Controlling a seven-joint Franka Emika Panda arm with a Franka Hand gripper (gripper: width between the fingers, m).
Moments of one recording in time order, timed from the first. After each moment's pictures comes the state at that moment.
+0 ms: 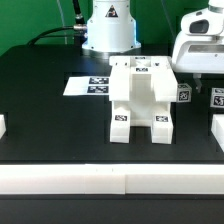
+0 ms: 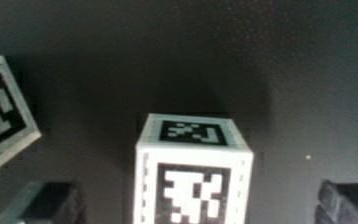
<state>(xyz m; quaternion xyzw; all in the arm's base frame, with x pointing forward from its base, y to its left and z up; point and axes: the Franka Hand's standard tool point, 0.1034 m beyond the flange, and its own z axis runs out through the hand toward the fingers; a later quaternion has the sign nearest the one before) 0.448 0.192 0.018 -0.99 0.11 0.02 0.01</state>
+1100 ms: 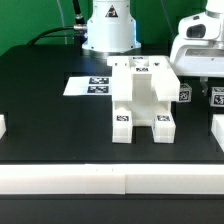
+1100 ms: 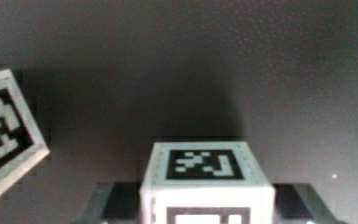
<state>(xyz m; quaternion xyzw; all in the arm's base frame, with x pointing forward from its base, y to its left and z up) 0.449 0.188 0.022 -0.99 0.11 0.02 0.01</state>
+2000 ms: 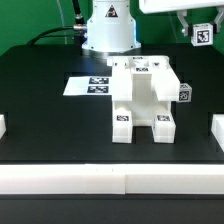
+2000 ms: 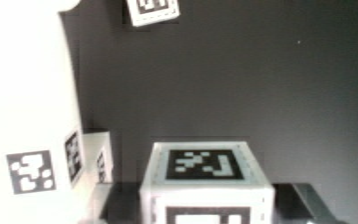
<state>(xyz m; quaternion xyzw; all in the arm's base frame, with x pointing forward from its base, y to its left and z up) 0.480 0.129 0.142 -1.00 0.05 0.02 0.05</state>
